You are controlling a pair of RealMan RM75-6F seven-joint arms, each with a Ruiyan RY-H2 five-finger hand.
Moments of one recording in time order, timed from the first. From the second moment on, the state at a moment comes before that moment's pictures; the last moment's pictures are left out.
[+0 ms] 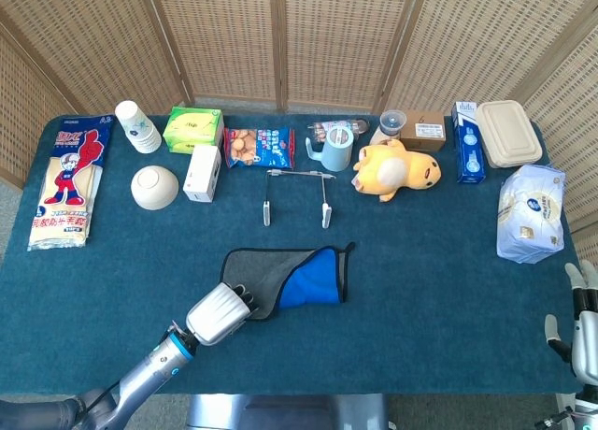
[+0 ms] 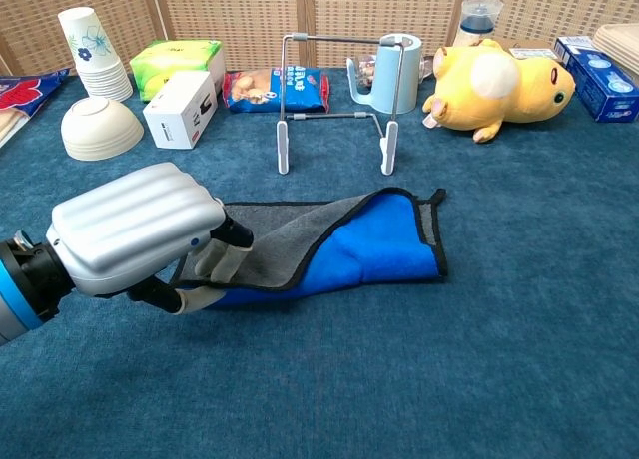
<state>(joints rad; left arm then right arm) -0.55 -1.66 0.06 -1.47 1.70 1.17 0.49 -0.06 -1.16 0.12 -1.73 -1.39 1.63 -0.17</state>
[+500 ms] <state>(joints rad) -0.53 -1.65 -0.01 -1.49 1.60 1.19 0.35 -0.06 -1.17 0.13 -1.73 -1.39 1.62 -0.18</state>
